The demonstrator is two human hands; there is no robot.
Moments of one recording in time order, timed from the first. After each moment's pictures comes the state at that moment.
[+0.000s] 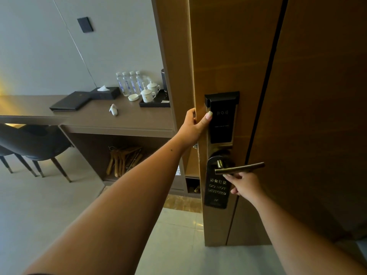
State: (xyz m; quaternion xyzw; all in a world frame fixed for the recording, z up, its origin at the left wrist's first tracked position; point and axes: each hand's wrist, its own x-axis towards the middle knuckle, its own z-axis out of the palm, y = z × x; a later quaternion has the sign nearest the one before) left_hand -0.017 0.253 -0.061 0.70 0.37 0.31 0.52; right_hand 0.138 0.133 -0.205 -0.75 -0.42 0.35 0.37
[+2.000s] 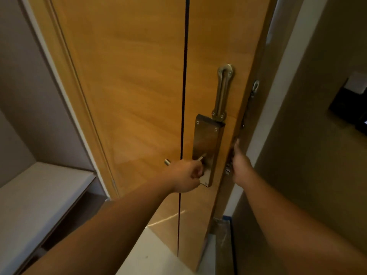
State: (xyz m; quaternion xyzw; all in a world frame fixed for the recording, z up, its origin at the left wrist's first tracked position) left_hand 0.160 -0.209 -0.095 0.89 -0.38 -0.10 0.22; right_hand 0.134 -0.409 -0.105 -0.62 0.29 -0.06 0.73
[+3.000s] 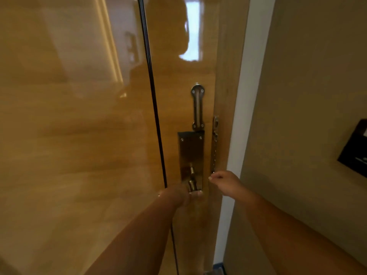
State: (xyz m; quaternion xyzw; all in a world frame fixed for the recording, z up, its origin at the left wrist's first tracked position) left_hand 0.438 -0.454 -0.138 0.91 -0.34 -0.21 0.12; right_hand 0.322 -0.598 -0.115 -0.82 0.30 -0.08 0.48
